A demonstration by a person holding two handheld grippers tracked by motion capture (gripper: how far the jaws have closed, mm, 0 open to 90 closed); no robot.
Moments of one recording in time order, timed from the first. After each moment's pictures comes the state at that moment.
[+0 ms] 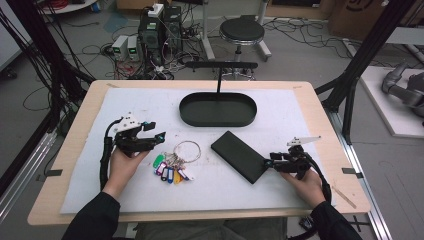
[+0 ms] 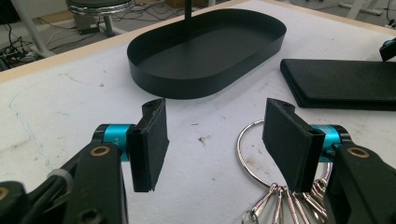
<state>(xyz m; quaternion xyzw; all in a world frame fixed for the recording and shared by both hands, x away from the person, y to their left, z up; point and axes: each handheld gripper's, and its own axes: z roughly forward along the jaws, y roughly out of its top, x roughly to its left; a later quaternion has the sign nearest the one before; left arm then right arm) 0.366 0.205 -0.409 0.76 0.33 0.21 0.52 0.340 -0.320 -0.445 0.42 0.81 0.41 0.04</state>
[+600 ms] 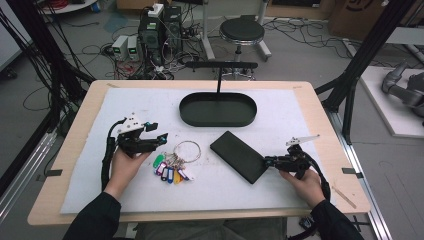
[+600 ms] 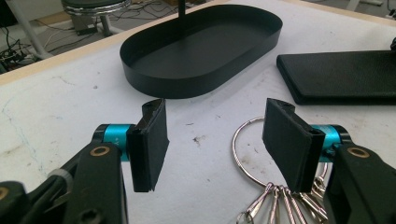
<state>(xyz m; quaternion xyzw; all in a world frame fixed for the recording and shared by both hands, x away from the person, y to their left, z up) 0.365 0.198 -0.408 0.77 0.32 0.21 0.51 0.340 -0.316 -0.441 0.41 0.81 0.41 0.01</state>
